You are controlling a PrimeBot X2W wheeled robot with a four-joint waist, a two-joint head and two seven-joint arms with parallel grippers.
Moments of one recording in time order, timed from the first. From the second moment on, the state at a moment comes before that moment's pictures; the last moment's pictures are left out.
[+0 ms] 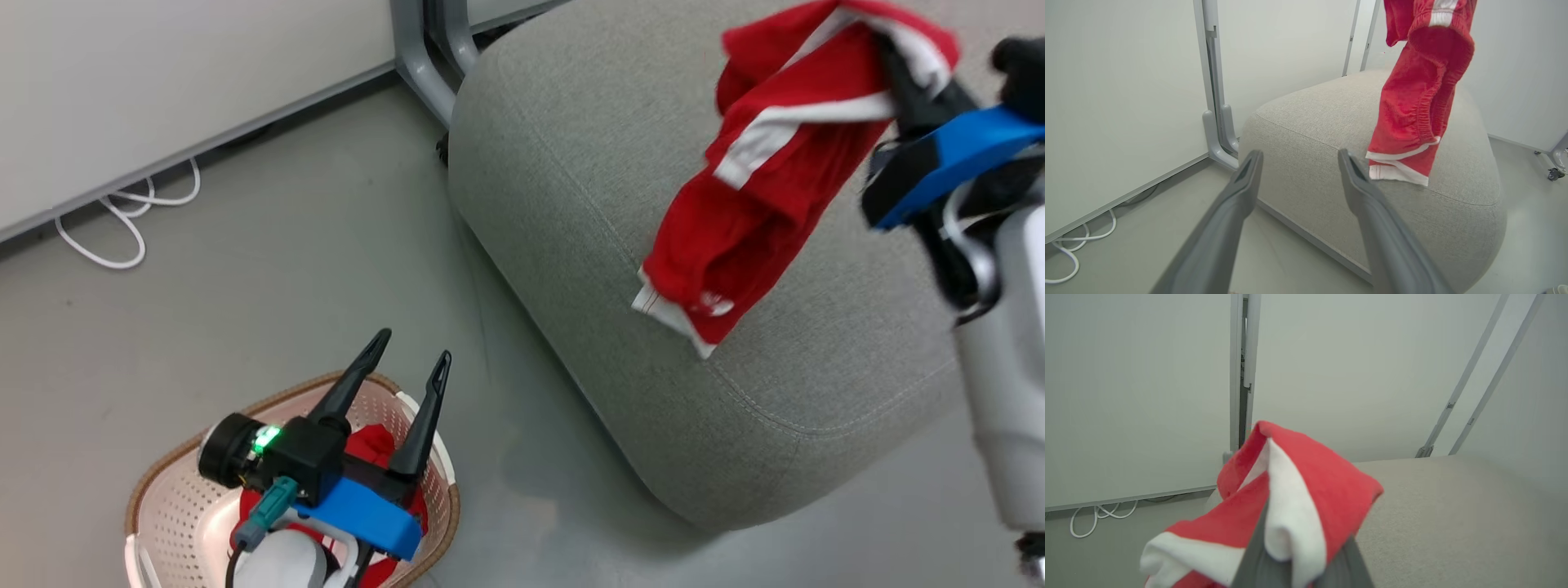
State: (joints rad) left arm -0.21 0.23 -0.44 0.24 -0.27 -0.13 -0.26; right arm -0.79 -0.21 0.03 0.43 0.18 0.13 0.04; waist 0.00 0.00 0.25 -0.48
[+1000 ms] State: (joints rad) left arm -0.48 0.35 -0.56 0.14 -0.23 -0.13 -0.26; right arm -0.89 -0.36 -0.57 0.77 -0.16 0.13 -0.14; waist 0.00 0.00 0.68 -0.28
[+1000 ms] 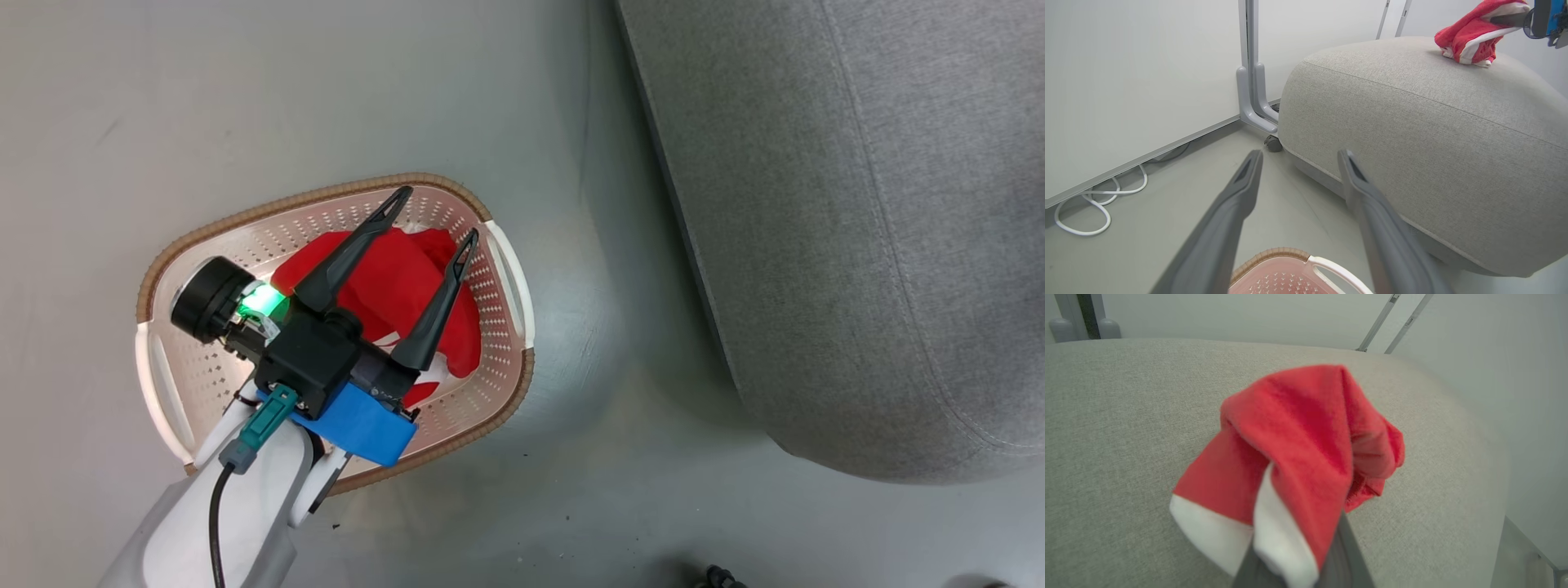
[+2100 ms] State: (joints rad) left arm -0.43 0.27 -0.49 0.17 -0.26 -0.13 -0.26; right arm -0.88 -0.31 -0.50 0.92 -0.20 0.13 -0.26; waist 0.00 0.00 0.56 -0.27
